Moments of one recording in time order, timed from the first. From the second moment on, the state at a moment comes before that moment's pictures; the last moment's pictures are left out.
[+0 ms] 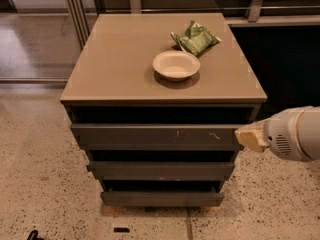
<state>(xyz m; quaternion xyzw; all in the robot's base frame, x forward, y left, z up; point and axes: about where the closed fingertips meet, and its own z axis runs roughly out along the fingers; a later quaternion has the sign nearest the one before) 0.436 -0.194 0.840 -0.26 0.90 0.10 0.34</state>
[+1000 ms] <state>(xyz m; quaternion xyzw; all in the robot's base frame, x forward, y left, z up) 0.464 -0.206 0.783 -0.15 0.88 0.10 0.44</state>
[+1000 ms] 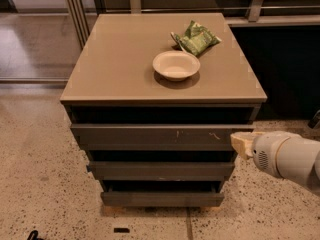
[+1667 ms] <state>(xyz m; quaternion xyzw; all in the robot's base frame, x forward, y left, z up) 0.475 -0.207 0.775 -0.11 0.88 0.10 0.45</state>
